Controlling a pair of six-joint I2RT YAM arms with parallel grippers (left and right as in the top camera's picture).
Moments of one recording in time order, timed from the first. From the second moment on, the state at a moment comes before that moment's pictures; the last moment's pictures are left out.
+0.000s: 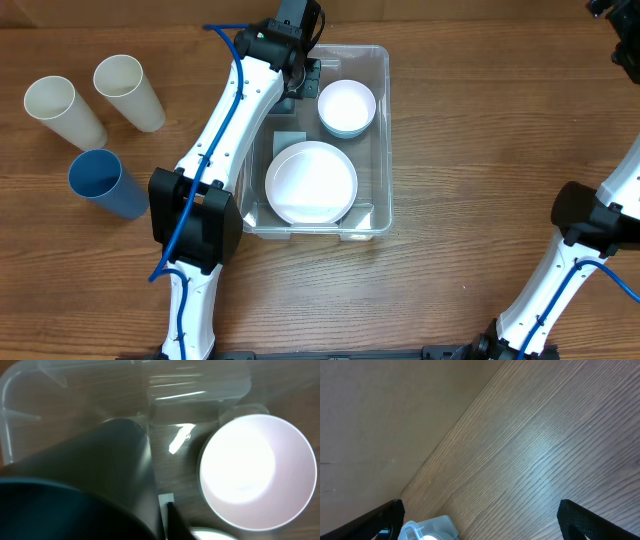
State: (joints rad) left arm -0.38 2.26 2.21 -1.09 -0.09 -0.24; right arm -0.40 2.35 3.08 -1.64 -0.25 0.54
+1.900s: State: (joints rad) left arm -0.52 2.46 2.45 -1.13 -0.20 0.03; right arm -0.40 2.35 3.08 -1.64 -0.25 0.55
